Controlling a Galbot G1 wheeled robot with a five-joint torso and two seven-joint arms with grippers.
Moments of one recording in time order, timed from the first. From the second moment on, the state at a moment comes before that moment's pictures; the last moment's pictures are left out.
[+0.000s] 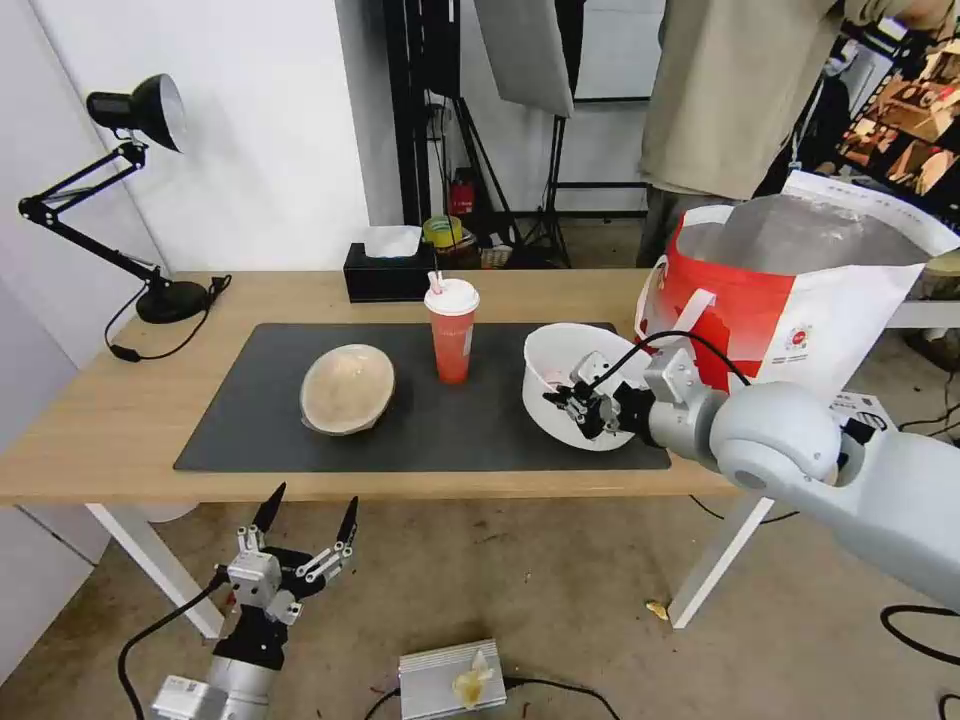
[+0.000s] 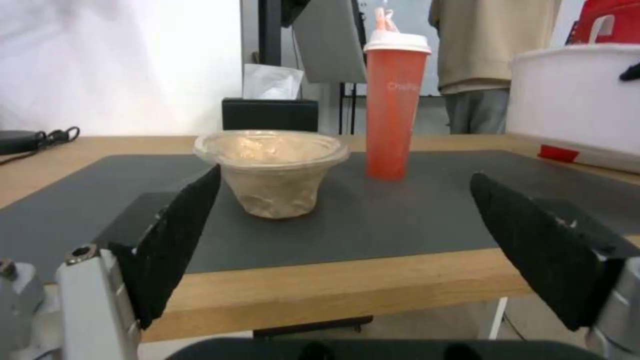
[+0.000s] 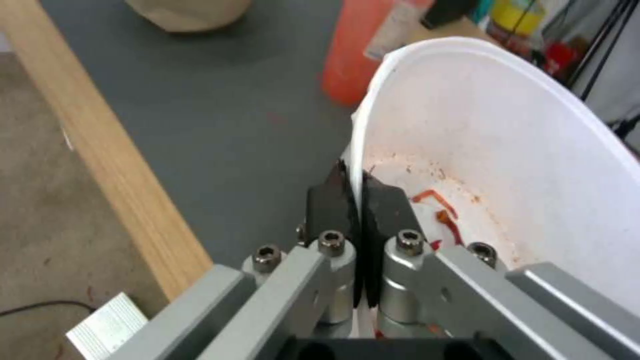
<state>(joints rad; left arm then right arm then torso) 1.79 -1.47 -0.68 -2.10 -0.24 -0.33 0.30 -0.27 0.46 -0.48 2.13 0.91 -0.59 0.03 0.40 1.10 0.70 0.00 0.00</state>
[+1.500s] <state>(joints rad) 1.81 -1.46 -0.68 -2.12 -0.23 -0.35 0.32 -0.31 0.21 -0.18 2.35 0.78 -0.46 -0.12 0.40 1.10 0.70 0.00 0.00</state>
